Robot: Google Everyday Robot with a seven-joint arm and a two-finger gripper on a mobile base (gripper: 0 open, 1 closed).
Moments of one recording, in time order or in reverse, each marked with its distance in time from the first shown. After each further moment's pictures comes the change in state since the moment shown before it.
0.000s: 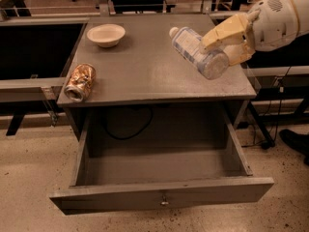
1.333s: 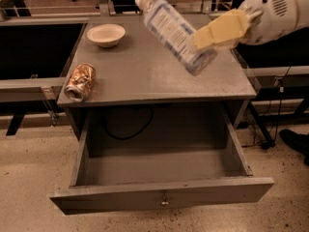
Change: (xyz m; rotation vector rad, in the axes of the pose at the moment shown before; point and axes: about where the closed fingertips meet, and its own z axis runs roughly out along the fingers) arm -0.028 -0.057 0.013 0.148 -0.049 -0.556
